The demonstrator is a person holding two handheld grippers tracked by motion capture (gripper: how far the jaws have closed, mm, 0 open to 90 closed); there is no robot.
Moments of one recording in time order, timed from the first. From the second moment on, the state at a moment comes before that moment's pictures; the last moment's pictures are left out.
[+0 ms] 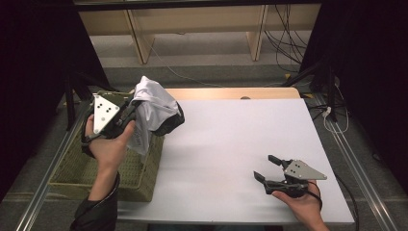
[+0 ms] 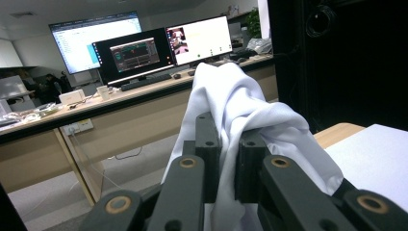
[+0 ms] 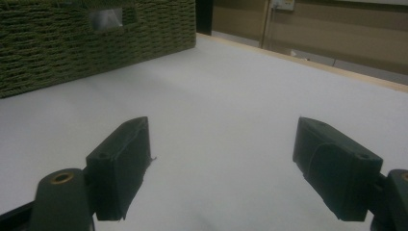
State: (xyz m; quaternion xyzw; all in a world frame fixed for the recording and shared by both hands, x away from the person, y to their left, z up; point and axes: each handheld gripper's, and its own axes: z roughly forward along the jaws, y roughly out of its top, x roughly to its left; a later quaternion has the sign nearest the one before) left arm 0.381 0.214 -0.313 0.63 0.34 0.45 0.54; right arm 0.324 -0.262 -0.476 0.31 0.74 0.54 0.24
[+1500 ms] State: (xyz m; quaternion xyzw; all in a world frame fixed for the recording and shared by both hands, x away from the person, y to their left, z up) left arm 0.380 0.194 -0.316 0.63 0.32 0.44 0.56; right arm 0.324 -0.262 -0.476 0.31 0.74 0.54 0.24
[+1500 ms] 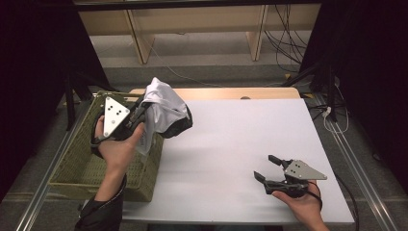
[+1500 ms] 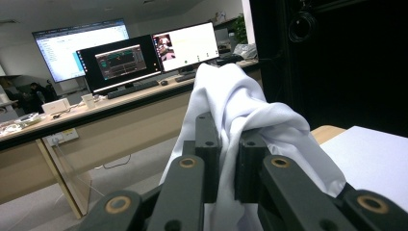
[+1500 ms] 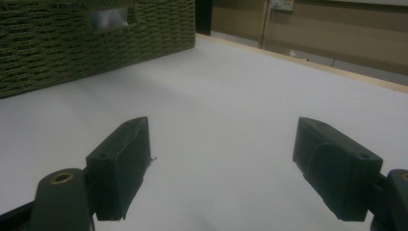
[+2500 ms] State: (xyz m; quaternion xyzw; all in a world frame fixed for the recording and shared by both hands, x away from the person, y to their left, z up) left arm 0.374 0.180 -0.311 0.63 0.30 0.44 0.57; right arm 0.324 -0.262 -0.476 0.31 0.74 0.54 0.24
